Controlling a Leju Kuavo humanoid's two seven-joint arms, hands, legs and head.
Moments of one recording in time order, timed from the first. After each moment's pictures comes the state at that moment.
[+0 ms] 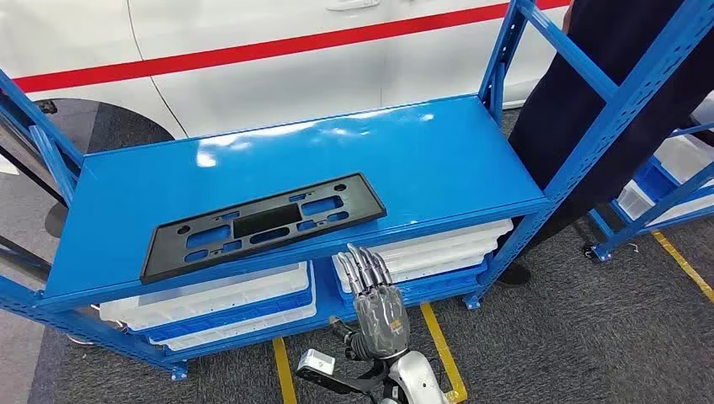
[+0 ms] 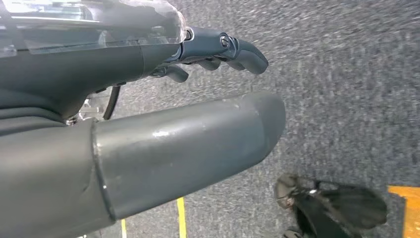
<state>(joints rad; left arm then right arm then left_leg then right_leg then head) -0.01 -0.09 0.58 -0.21 -0.62 0.13 -0.31 0.05 0.24 0.24 -1.28 1.49 -0.66 -0.19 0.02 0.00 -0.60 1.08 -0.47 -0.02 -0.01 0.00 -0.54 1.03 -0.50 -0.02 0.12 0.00</state>
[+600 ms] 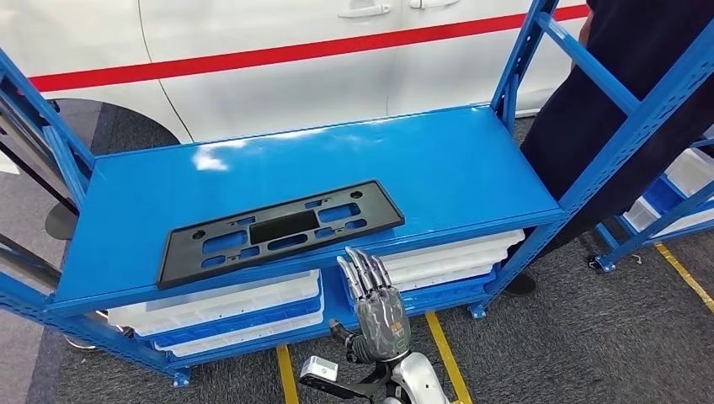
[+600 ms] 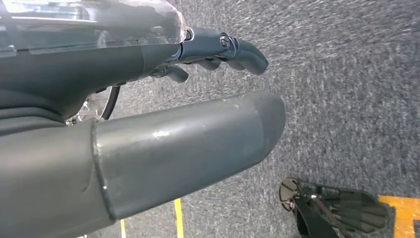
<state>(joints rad) -0.01 -0.09 0.59 -0.21 -0.64 0.12 -0.30 0.05 0.26 0.19 -1.27 1.46 -0.66 -0.30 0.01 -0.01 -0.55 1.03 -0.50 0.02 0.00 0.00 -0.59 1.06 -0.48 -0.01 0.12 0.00</state>
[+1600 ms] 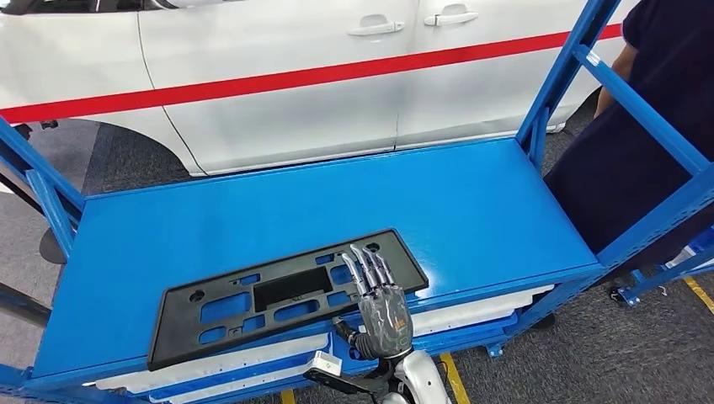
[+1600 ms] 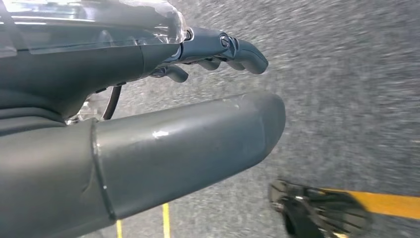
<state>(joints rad) 0.00 -0.08 0.60 -0.21 -0.66 0.12 -0.28 0.05 0.29 0.14 -1.24 1.45 -0.66 -0.34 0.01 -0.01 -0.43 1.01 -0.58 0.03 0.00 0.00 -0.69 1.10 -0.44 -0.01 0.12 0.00</state>
